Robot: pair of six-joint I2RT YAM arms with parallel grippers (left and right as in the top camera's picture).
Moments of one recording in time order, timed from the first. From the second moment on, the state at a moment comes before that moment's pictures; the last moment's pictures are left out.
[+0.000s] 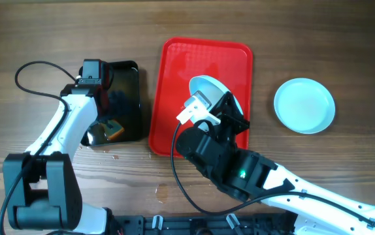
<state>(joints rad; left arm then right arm) -0.03 1.65 1.03 -0.72 -0.13 -0.48 1.07 1.28 0.96 -0.40 1.20 -0.40</state>
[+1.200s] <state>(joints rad) -0.03 1.65 1.03 -0.72 -0.13 -0.48 1.07 1.28 0.96 -0.38 1.24 -0.41</state>
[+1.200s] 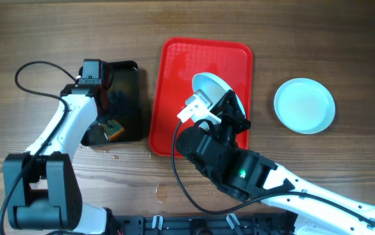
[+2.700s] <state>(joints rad) -0.03 1.65 1.03 -0.72 -0.13 -0.48 0.15 1.14 0.98 -0.76 0.10 0.32</state>
